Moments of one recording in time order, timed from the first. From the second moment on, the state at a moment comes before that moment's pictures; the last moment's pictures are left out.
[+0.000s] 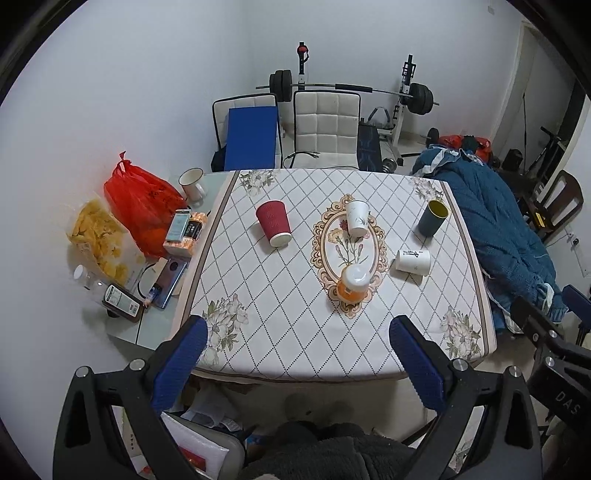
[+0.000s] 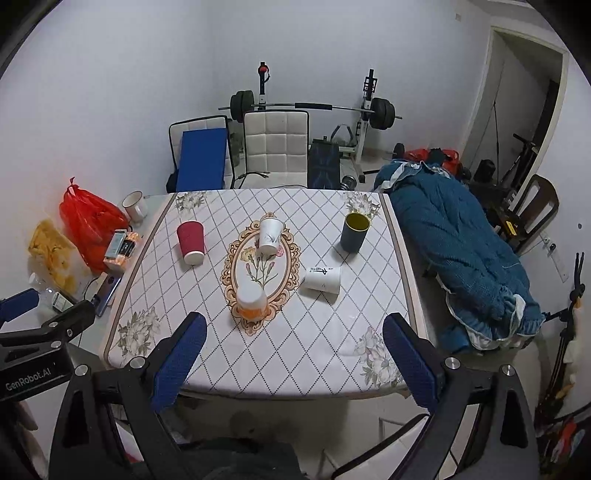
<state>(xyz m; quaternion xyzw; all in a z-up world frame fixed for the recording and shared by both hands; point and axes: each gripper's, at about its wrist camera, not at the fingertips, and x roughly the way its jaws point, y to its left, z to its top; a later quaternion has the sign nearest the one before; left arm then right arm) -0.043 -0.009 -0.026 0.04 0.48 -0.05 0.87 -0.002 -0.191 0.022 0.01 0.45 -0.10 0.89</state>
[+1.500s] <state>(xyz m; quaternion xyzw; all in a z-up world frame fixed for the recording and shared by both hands) -0.048 -0.021 -0.025 0.03 0.48 -0.03 0.87 0.010 -0.205 0.015 0.02 0.46 -0.09 0.89</state>
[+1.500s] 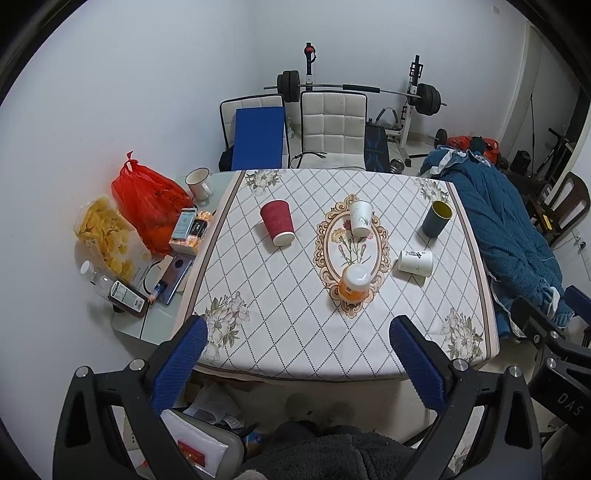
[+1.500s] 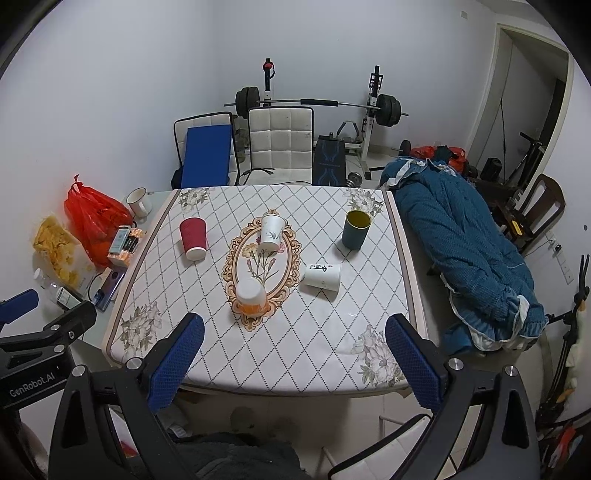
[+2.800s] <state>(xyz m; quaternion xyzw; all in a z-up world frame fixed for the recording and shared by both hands) -0.052 -0.011 -0.022 0.04 0.48 -0.03 0.87 0.008 -0.205 0.015 0.02 0.46 -0.09 0.88</state>
